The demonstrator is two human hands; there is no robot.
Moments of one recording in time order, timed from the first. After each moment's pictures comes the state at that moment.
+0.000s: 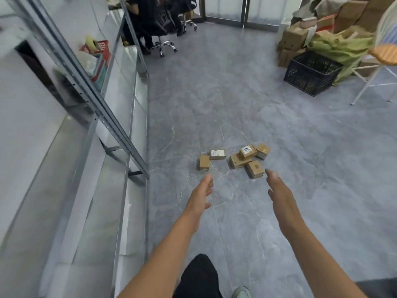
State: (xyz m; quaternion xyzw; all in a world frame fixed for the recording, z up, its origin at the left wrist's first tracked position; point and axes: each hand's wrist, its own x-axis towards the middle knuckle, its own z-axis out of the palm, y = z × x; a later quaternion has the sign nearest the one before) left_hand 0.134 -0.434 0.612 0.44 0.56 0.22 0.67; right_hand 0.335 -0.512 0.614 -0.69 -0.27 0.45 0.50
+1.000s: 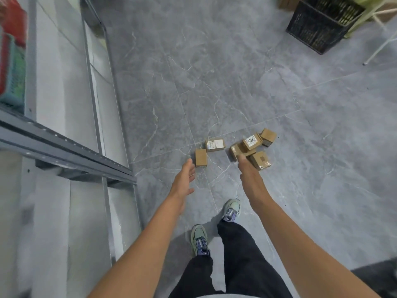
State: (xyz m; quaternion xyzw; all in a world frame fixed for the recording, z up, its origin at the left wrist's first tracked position) left_hand 0.144 -0.046 0.505 0.36 0.62 0.12 0.69; right_hand 0.320 -0.125 0.519 -0.74 -0.17 0.52 0.41
